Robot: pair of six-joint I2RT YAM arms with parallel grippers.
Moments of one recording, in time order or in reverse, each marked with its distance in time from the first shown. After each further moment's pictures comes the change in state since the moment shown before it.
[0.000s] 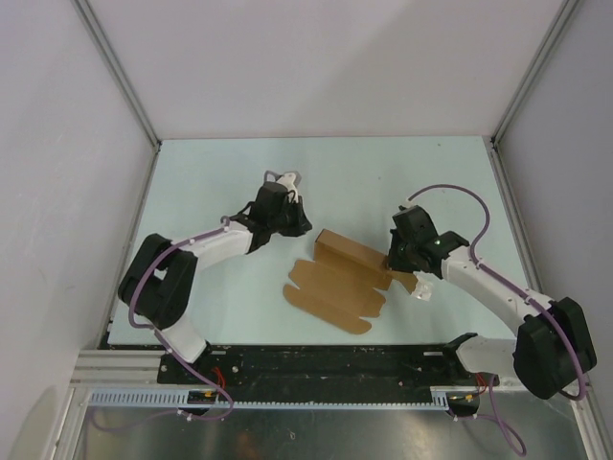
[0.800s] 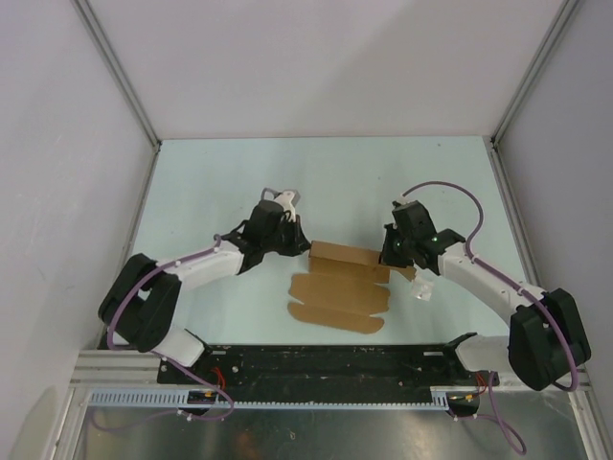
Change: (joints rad) left arm -0.061 -0.126 -0.156 0.012 0.035 -0.009; right arm -0.016 0.053 0.000 0.109 -0.113 -0.025
